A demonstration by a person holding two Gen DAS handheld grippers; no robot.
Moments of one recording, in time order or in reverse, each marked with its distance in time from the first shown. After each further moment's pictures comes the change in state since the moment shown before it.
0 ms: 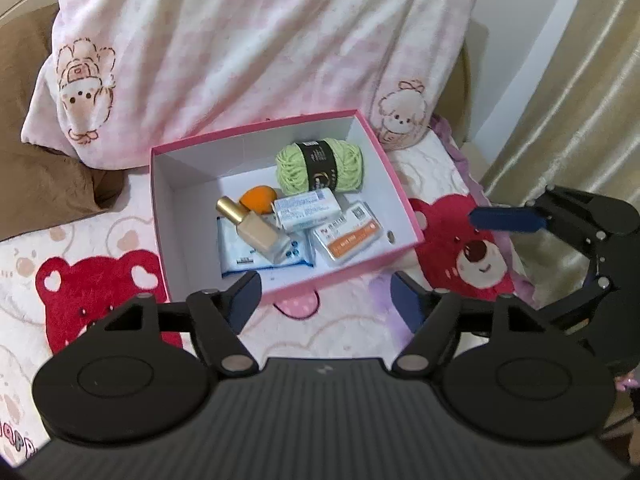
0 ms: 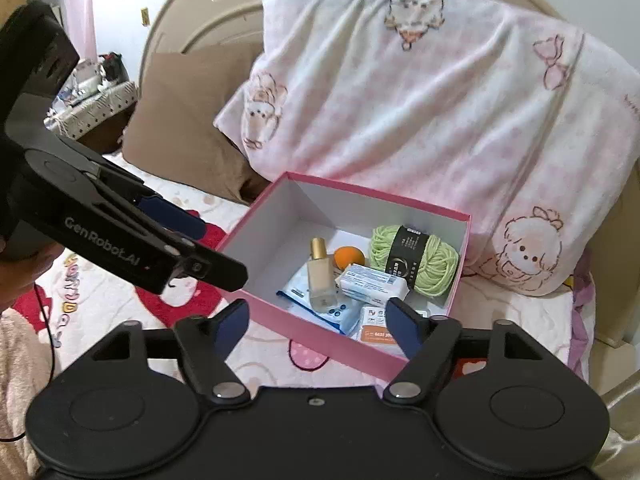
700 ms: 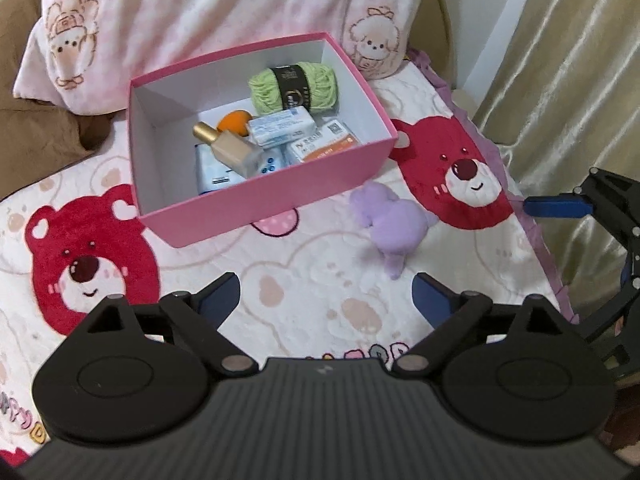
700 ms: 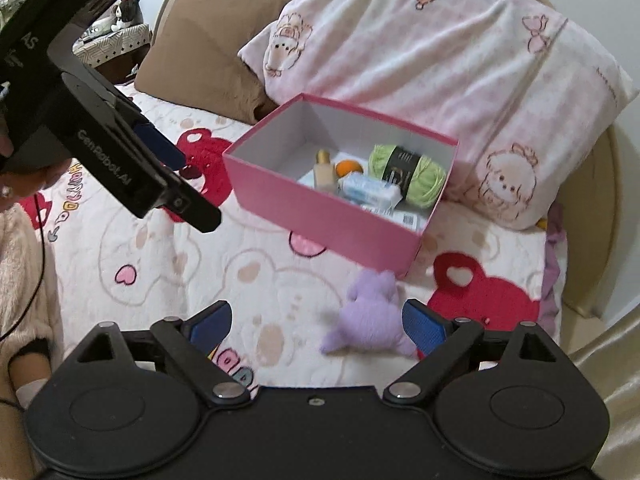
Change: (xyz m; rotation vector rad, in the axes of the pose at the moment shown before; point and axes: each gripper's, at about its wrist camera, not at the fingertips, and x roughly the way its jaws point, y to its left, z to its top) left arm 0.017 -0.036 -0.088 0.080 0.059 0.017; right arm -0.038 0.027 -0.107 -0.082 0.090 -0.054
